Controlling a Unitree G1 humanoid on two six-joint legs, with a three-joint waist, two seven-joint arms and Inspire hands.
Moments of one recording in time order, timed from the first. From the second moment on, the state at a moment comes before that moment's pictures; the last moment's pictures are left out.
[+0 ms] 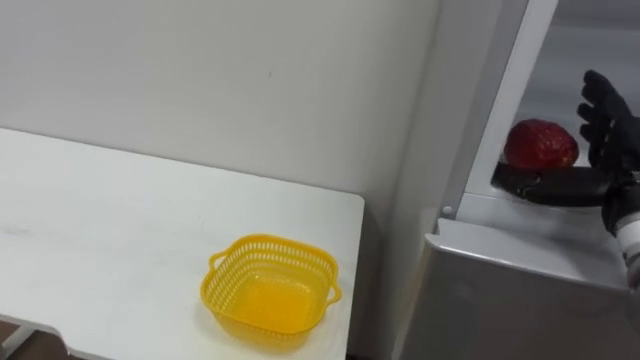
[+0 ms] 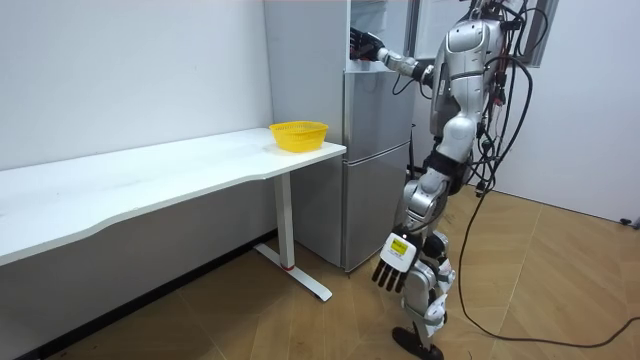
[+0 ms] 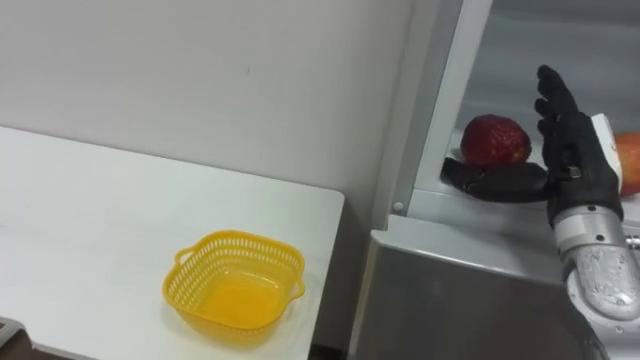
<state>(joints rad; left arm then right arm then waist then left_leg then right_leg) 0.22 0.28 0.16 1.03 0.28 0.09 -0.09 -0.52 -0.58 -0.07 0.27 0.23 -0.02 -0.17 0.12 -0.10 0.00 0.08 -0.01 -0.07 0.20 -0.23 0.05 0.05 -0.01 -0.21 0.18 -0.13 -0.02</state>
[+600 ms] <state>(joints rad) 0.21 0.29 0.15 1.03 0.28 0.10 -0.09 -0.66 -0.64 0.00 0.48 0.23 -0.02 -0.09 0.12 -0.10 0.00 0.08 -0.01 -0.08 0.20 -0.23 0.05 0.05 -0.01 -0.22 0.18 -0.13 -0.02</state>
